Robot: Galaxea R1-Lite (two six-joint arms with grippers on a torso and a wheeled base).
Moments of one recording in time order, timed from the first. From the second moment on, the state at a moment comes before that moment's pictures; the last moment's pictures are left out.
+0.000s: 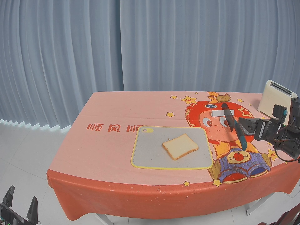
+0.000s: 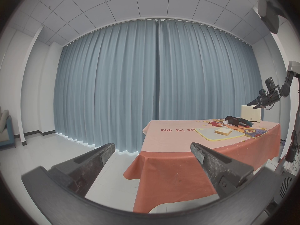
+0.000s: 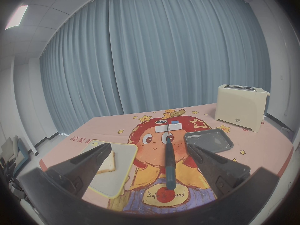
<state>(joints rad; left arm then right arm) 0.00 0.02 -0.02 0.00 0.02 -0.02 0.30 1.41 -0.52 -0.55 -0.15 0.22</state>
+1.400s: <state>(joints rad) 0.00 0.02 -0.02 0.00 0.02 -0.01 0.28 1.51 -0.49 -0.55 -0.15 0.22</state>
